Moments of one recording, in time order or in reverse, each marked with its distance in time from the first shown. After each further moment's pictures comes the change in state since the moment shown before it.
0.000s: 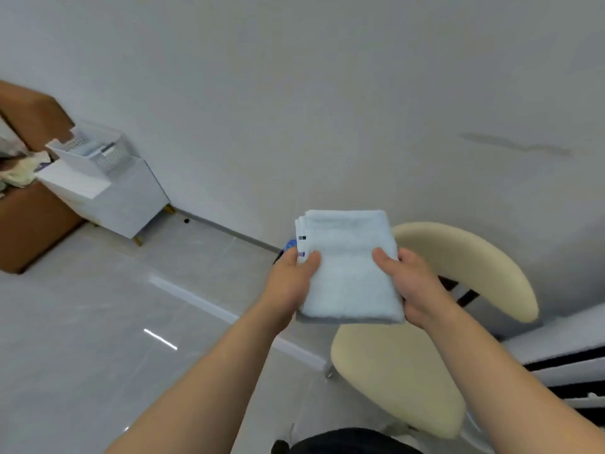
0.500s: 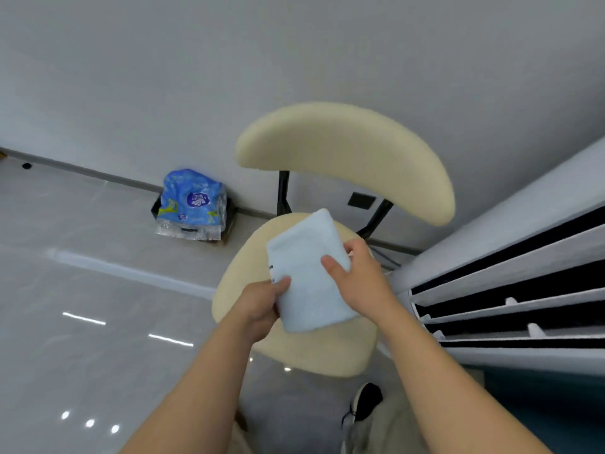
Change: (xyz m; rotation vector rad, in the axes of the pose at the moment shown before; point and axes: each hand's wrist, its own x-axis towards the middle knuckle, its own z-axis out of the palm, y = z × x) left_hand 0.128 -0.335 0.232 -0.234 -0.210 -0.585; right_hand 0.098 0.251 -0.248 -0.727 0.207 0.019
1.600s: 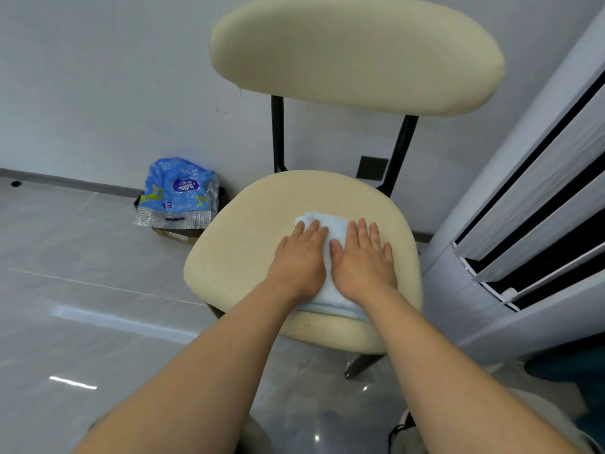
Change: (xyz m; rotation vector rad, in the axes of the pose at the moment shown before) left_hand 0.160 -0.136 -0.016 1.665 0.204 0.932; right_hand 0.068 0.214 0.172 -0.528 0.193 -0.068
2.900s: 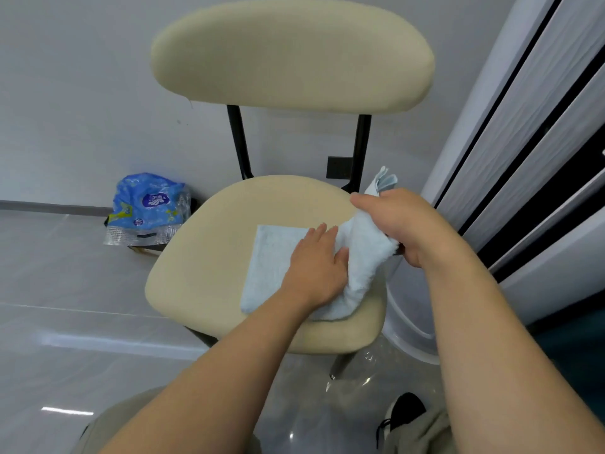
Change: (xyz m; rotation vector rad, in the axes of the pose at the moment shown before) left_hand 0.010 0.086 0.020 -0.270 0.019 0.011; right_hand -0.031 0.045 -0.153 0.898 -0.041 0.222
